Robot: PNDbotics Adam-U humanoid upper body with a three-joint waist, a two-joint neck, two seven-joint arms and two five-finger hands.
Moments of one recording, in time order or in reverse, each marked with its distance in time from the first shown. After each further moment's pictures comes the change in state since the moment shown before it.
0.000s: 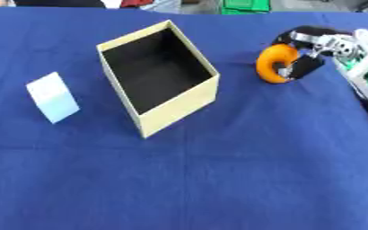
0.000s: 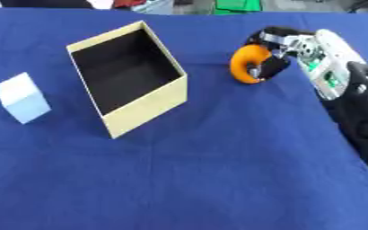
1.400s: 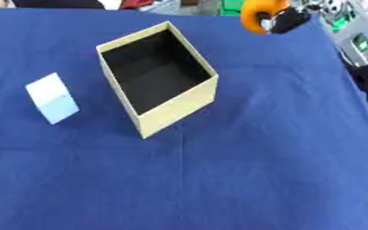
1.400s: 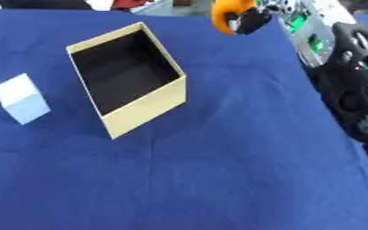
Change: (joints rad) left arm 0.000 0.000 -0.001 0.000 0.000 0.003 -0.002; right arm -0.175 0.107 -0.006 -0.102 0.157 0.026 -0.101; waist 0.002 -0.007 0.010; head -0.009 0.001
